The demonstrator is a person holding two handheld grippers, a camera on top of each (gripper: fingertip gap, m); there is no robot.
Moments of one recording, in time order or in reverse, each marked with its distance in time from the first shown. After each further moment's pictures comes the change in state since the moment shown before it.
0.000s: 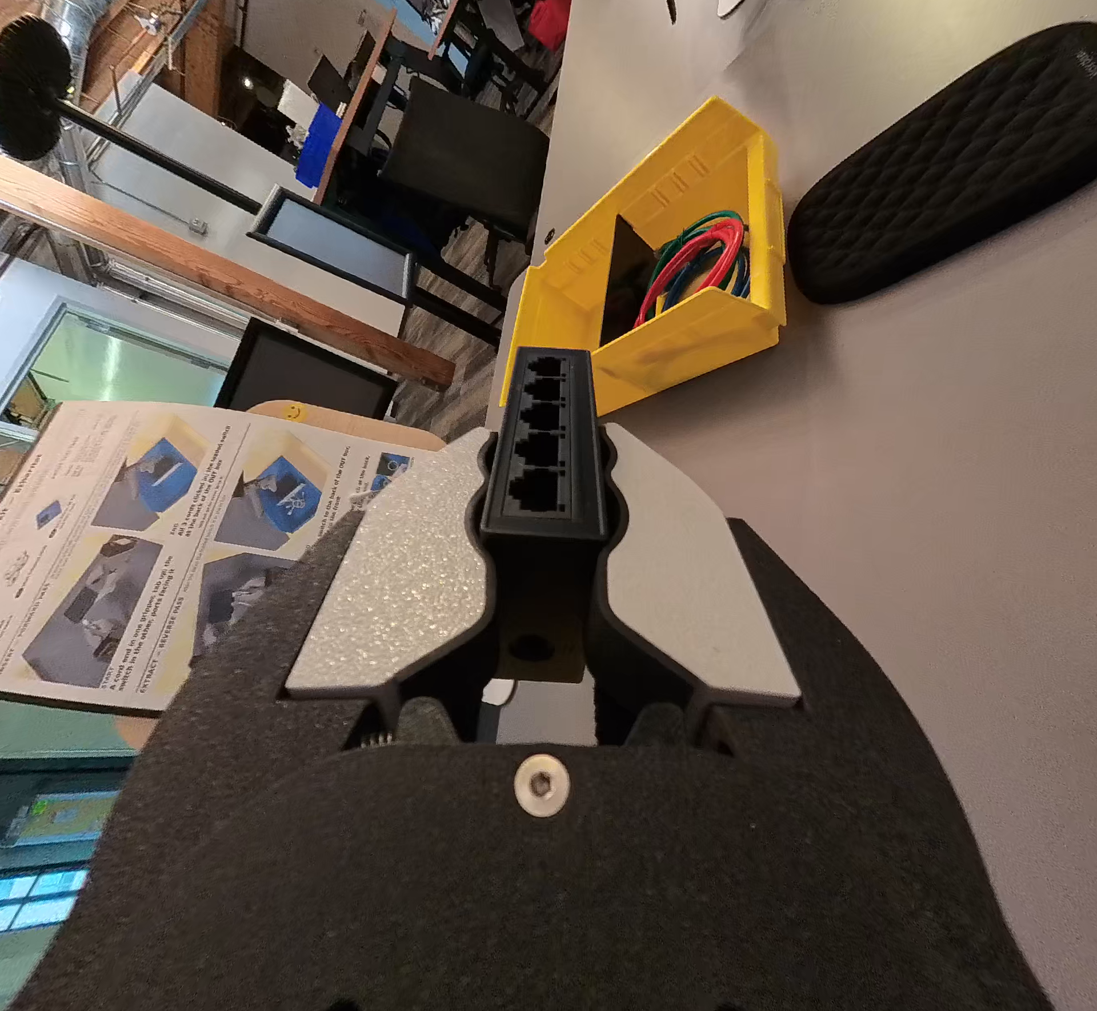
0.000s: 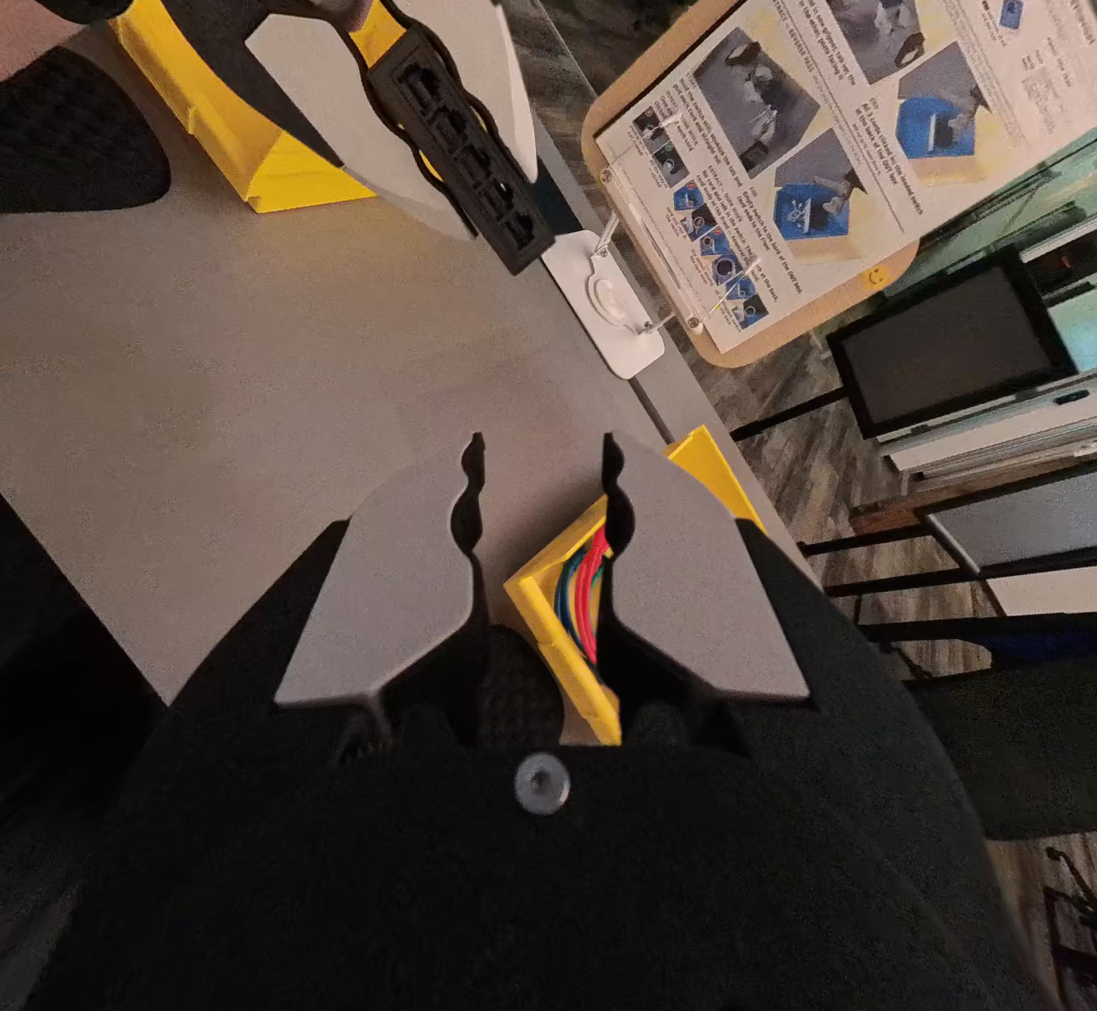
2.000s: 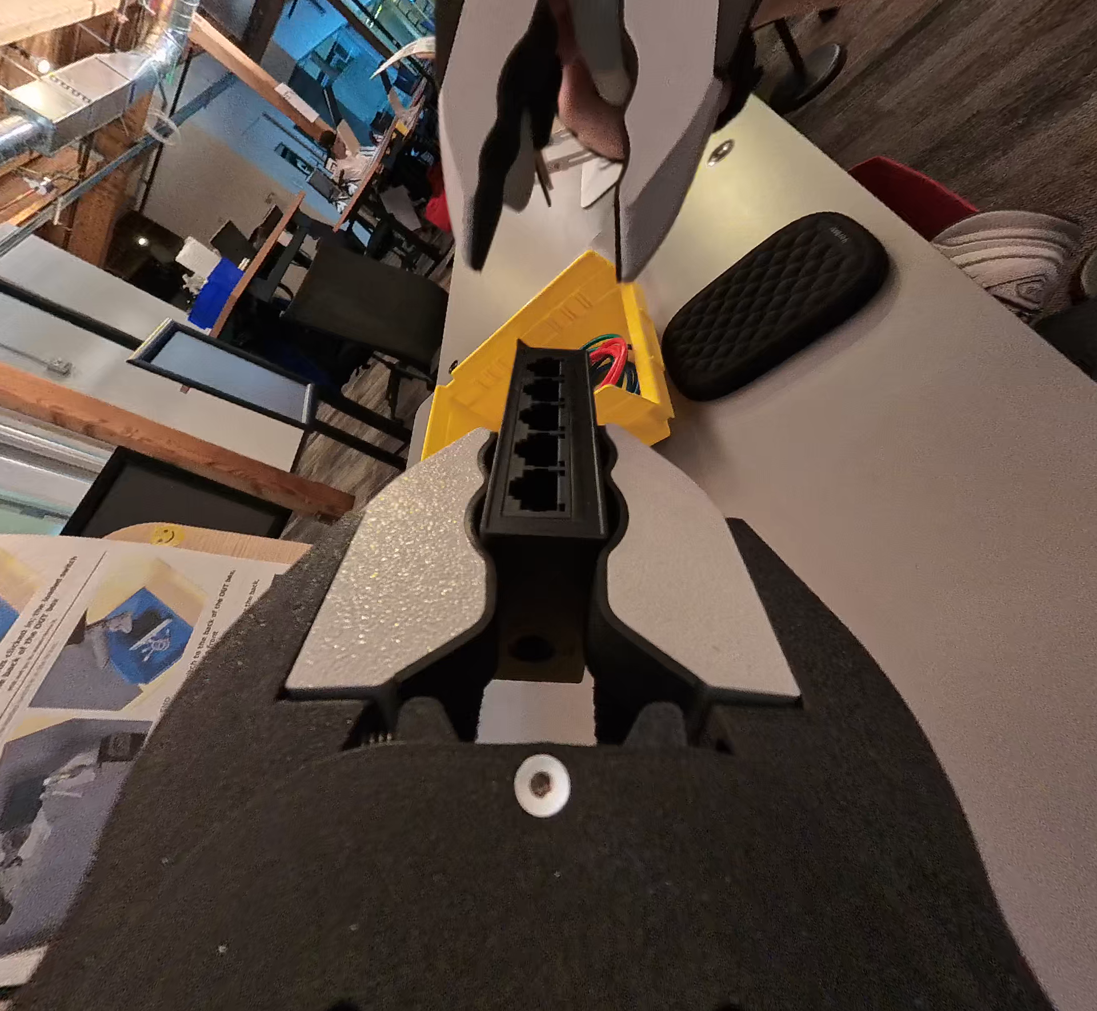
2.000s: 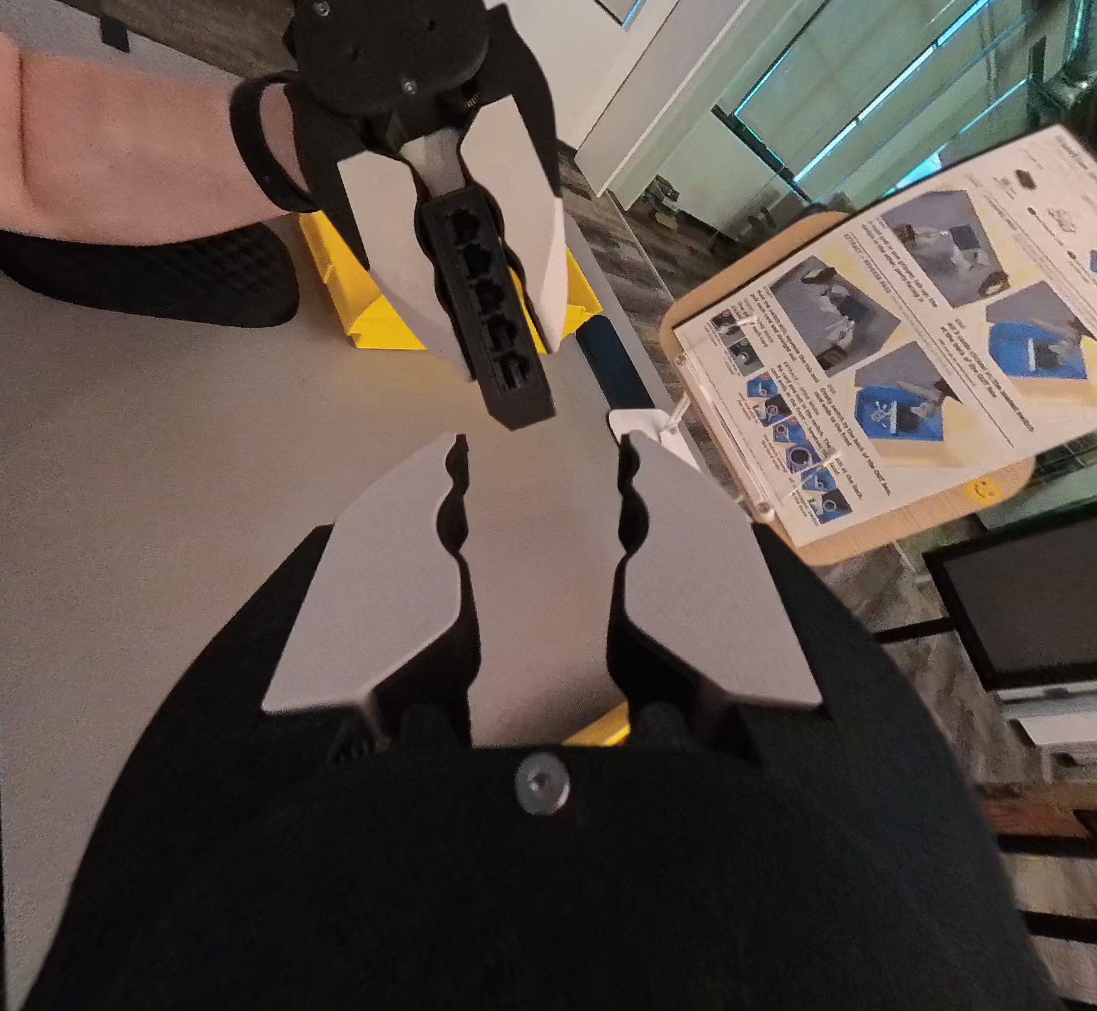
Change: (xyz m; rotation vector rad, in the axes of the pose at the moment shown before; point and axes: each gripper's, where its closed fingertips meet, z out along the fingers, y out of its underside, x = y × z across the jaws) left arm 0.021 -0.014 -0.002 0.275 0.207 -0.053; right arm -0.007 -0.025 0.047 0.359 -0.203 -0.067
